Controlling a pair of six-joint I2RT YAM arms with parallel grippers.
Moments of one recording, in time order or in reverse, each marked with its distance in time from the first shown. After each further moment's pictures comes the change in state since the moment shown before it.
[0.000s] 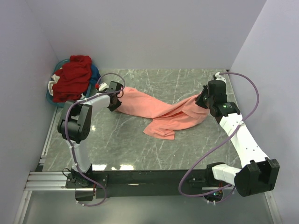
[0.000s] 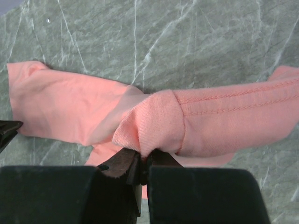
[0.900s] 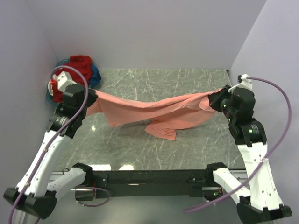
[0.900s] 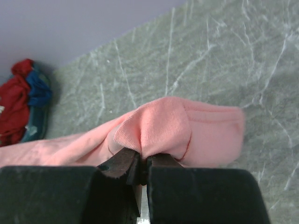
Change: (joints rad) left arm 0.001 -0.949 -0.122 -0.138 -0.035 0.100; right arm -0.027 -0.310 0.135 -0.179 -0.017 0.021
